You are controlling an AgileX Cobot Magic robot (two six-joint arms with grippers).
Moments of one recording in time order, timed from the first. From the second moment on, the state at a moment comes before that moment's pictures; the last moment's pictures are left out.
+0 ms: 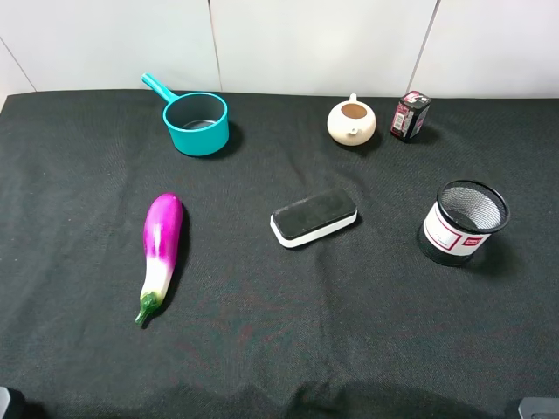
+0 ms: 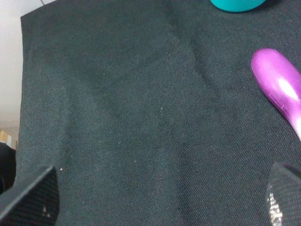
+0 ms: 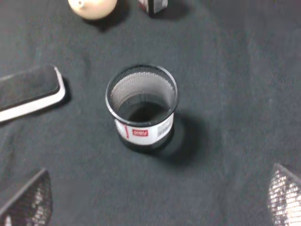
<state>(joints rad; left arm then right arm) -0.07 -0.01 -0.49 0.03 1.06 0.18 0.13 0.17 -0.61 0.04 1.17 0.03</state>
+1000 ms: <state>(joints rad) -0.07 -0.01 -0.49 0.03 1.06 0.18 0.13 -0.01 -0.50 -0.01 1.02 0.03</state>
